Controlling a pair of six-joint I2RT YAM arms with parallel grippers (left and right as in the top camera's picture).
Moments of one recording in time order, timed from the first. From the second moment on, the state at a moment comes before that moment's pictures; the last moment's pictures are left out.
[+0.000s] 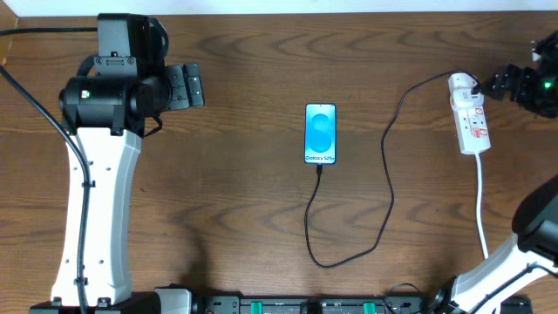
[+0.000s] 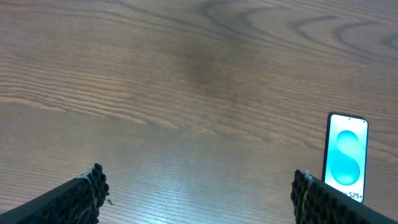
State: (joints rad) left arm -0.04 1.51 1.70 -1.14 -0.04 -0.15; right arm -0.47 2.00 1.81 -1.08 -0.43 -0.16
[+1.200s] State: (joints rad) left arm -0.04 1.51 1.70 -1.14 -0.04 -0.15; right arm -0.43 2.26 1.81 -0.98 -0.50 -0.27
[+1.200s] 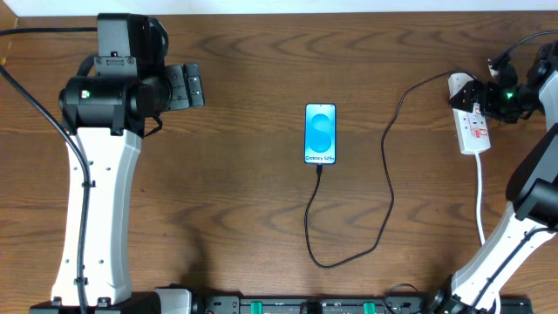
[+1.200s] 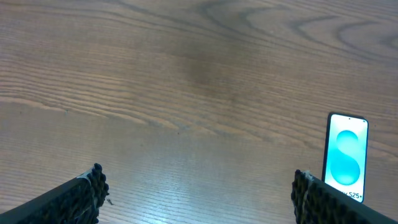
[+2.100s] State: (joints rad) left arm -0.04 1.51 1.70 -1.14 -0.04 -0.15; right arm -0.43 2.26 1.81 -0.96 -0.57 -0.31
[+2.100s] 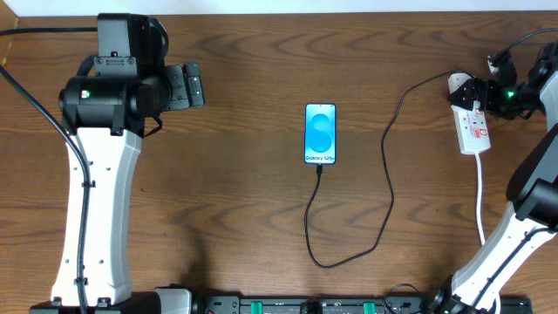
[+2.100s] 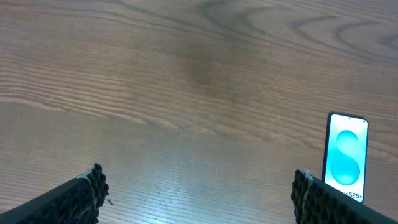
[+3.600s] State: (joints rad) left arm -0.04 1.51 1.70 -1.14 -0.04 -0.15; right arm -0.35 2.22 1.75 -0.87 -0.32 -0.25
